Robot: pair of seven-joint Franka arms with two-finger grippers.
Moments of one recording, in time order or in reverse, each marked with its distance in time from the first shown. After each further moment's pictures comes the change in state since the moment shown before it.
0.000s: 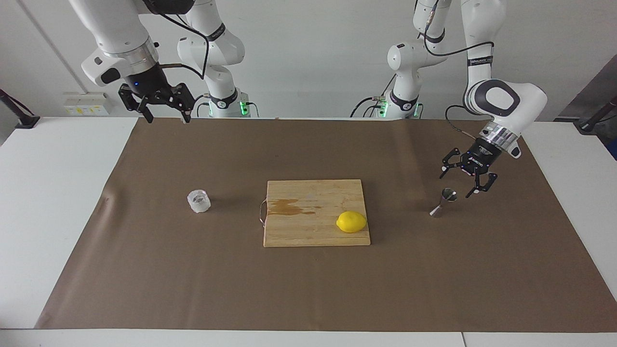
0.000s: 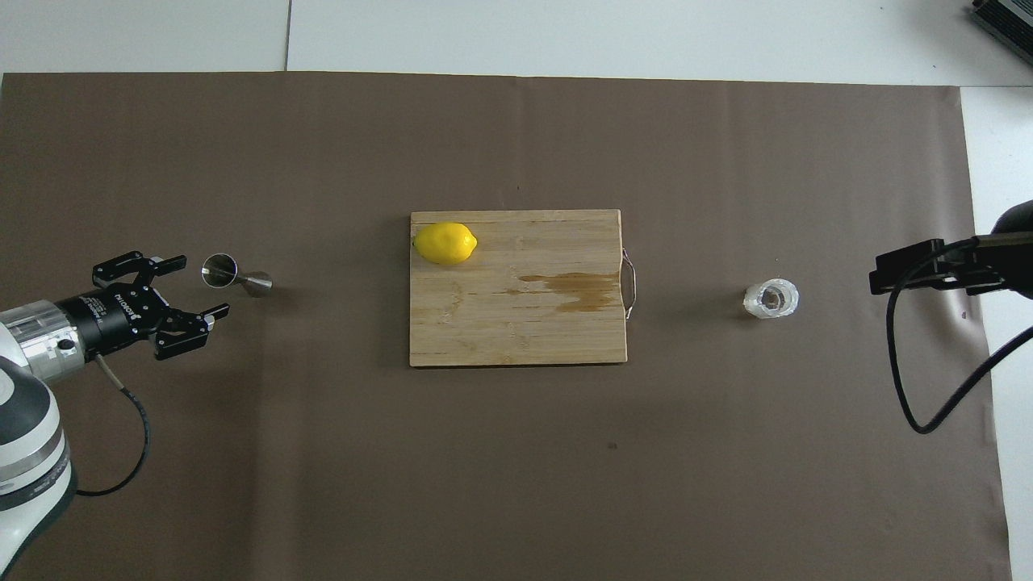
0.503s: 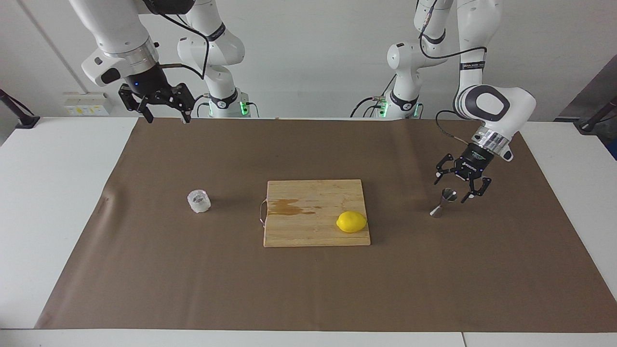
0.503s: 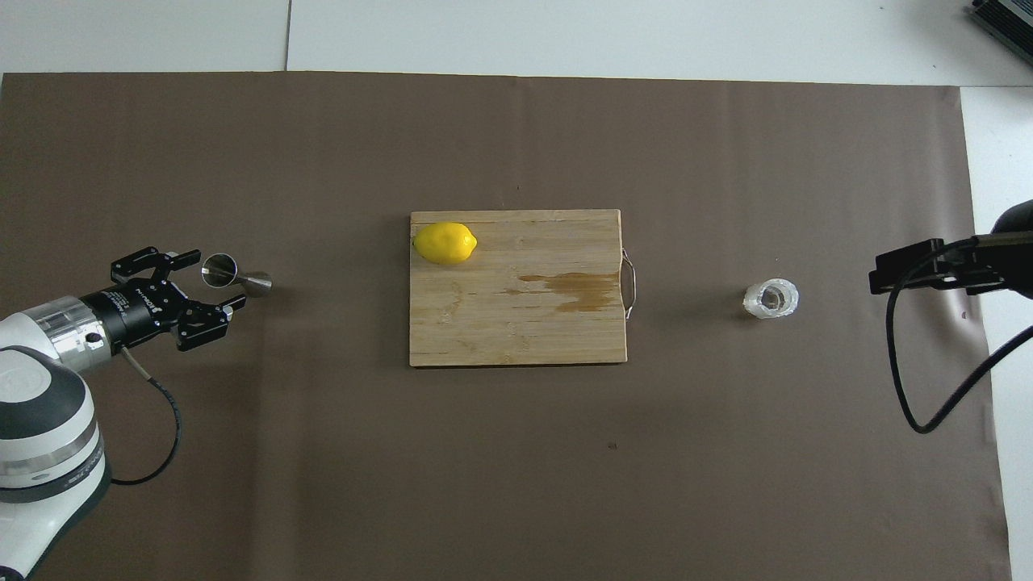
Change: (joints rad) left arm -0.057 0.026 -0.001 0.000 -0.053 0.086 0.000; right arm 0.000 0.000 0.000 0.000 0.000 0.000 0.000
